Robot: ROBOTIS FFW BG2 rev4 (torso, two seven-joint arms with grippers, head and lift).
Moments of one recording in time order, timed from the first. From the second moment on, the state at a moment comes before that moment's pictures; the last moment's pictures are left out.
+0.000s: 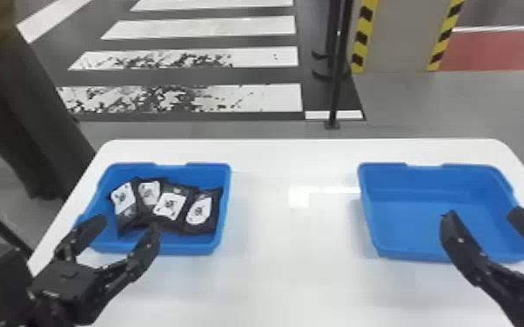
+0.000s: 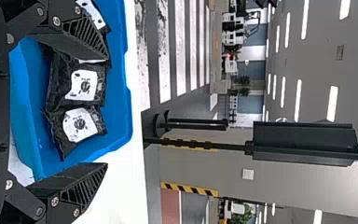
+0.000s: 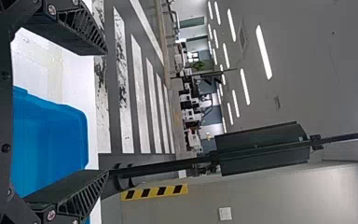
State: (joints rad) left arm 0.66 0.02 0.31 -2.31 0.14 0.28 -0.41; right arm 0.71 -0.07 -0.16 -2.30 -0.31 0.06 0.30
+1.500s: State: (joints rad) left arm 0.40 0.09 0.24 -2.23 0.06 0.70 -0.45; right arm 0.70 -0.07 -0.15 -2.29 -0.32 0.06 0.30
